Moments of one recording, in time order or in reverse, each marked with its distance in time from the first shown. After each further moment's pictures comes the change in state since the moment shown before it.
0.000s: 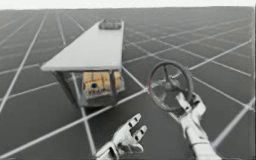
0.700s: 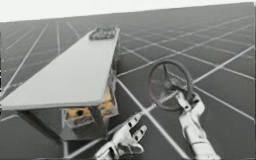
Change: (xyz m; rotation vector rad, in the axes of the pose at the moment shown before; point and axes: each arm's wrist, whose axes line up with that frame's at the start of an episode) left arm -0.001 -0.002 0.002 0.010 -0.010 -0.007; right arm -0.003 0.005 0.006 0.016 -0.015 0.023
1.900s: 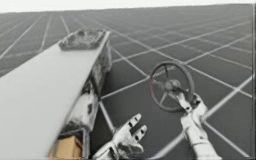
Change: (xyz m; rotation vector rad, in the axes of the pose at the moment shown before) left arm 0.002 -0.002 0.000 0.009 0.013 0.009; right arm 0.005 -0.010 -0.005 0.002 0.020 -0.030
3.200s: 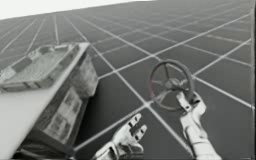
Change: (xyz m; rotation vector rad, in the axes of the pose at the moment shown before) left arm 0.002 -0.003 0.000 0.012 0.008 0.001; right arm 0.002 -0.003 0.001 0.016 -0.001 -0.002
